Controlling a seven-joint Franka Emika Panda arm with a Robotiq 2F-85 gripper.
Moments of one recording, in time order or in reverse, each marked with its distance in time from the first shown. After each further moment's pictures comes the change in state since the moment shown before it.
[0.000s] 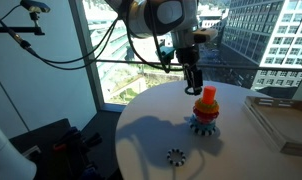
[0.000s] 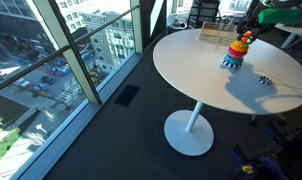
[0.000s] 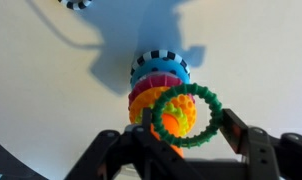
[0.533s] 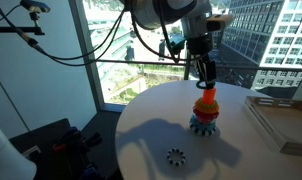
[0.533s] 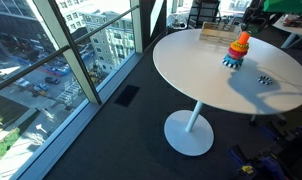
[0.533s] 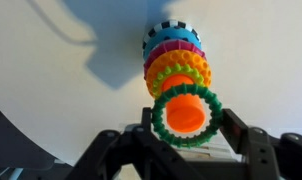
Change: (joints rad) arm -0.042 0.002 -0.005 0.083 0.000 -0.044 0.029
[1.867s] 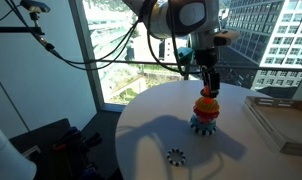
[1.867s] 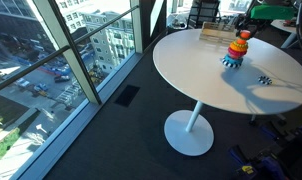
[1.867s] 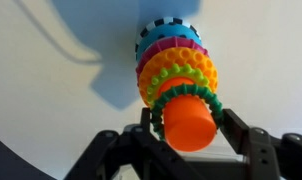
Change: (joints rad) arm -0.013 0.151 0.006 0.124 0.067 -0.024 0.018
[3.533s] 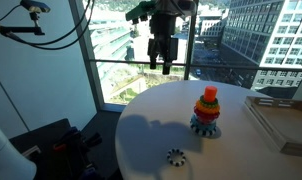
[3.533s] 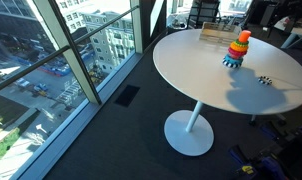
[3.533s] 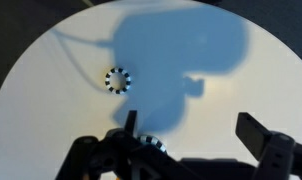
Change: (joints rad) arm 0.005 -0.389 0.132 -0.178 -0.074 -0.589 -0.375
